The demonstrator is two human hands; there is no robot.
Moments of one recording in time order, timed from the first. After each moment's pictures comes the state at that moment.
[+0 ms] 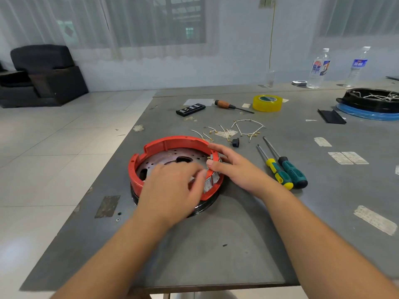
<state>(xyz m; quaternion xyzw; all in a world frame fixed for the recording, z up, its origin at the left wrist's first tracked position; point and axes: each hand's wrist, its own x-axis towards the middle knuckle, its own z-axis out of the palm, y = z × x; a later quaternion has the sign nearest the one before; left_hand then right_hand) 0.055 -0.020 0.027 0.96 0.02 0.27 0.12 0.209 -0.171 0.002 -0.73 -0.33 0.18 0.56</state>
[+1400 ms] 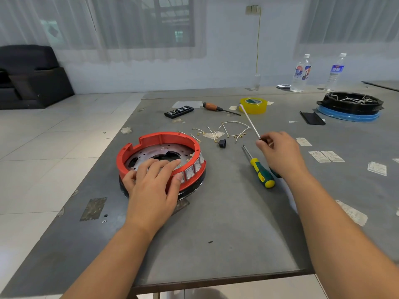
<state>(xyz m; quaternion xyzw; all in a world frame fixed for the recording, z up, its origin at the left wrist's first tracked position) 0.066 -0.005 -0.026 0.91 0.10 0.38 0.12 0.272 -0.267 0.016 -0.92 -0.14 -0.19 0.32</state>
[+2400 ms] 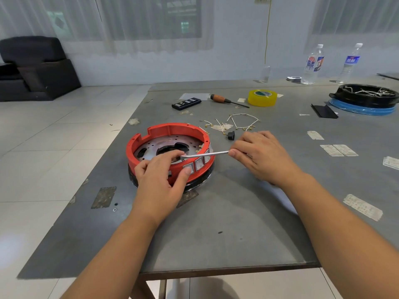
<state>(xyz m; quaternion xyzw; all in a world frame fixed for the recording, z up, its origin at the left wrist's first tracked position) 0.060 0.002 -0.029 0.88 0.06 0.38 0.28 0.225 -0.228 0.016 -0.86 -0.44 -0.23 0.11</state>
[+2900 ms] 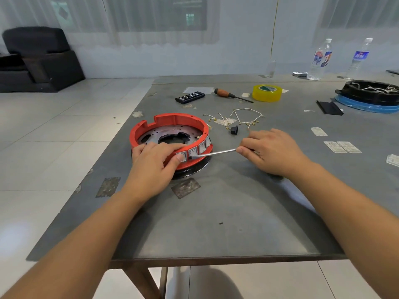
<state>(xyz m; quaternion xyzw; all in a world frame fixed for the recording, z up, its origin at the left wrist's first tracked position) 0.071 0.040 -0.011 0.94 0.03 0.29 0.17 0.241 -0.242 0.013 -0.84 -0.47 -0.28 0.03</state>
